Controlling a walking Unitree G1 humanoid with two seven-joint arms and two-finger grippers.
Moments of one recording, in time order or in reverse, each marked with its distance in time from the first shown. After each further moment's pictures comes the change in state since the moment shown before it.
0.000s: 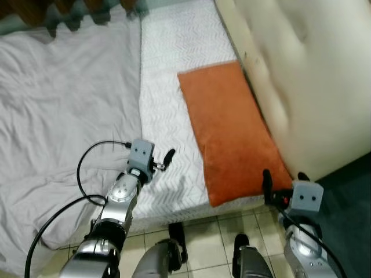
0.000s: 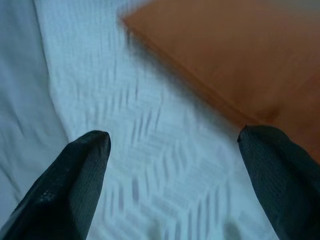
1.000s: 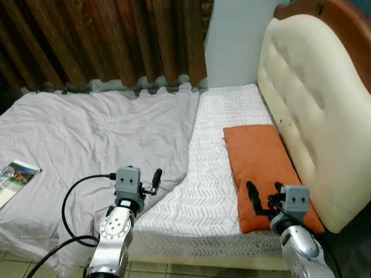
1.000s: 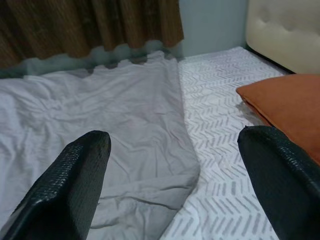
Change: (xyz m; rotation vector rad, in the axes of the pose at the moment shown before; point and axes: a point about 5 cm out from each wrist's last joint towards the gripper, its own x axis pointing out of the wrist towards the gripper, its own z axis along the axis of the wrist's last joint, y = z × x) left arm -0.056 -0.009 -0.028 -0.101 0.081 0.202; right arm 0.009 0.005 -0.035 0.142 0.186 0.216
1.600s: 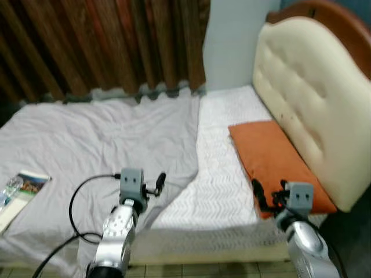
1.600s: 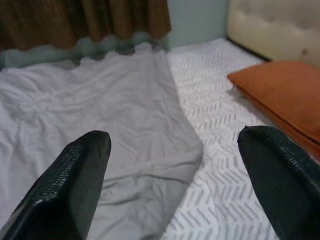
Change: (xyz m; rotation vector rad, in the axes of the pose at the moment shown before) left arm 0.010 -0.002 -0.006 -0.047 0.060 -0.035; right arm 0.008 -0.011 0.002 -0.027 -0.001 -0.022
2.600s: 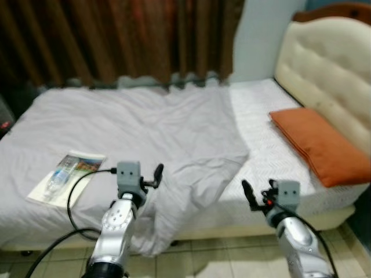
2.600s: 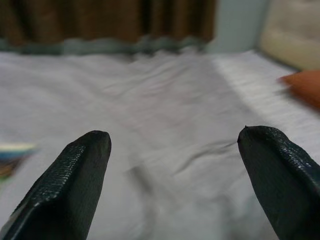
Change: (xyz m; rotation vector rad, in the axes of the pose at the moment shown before) left arm -0.001 0.013 0.009 -0.029 -0.027 0.077; right arm 0.017 0.024 -0.002 0.000 0.019 0.118
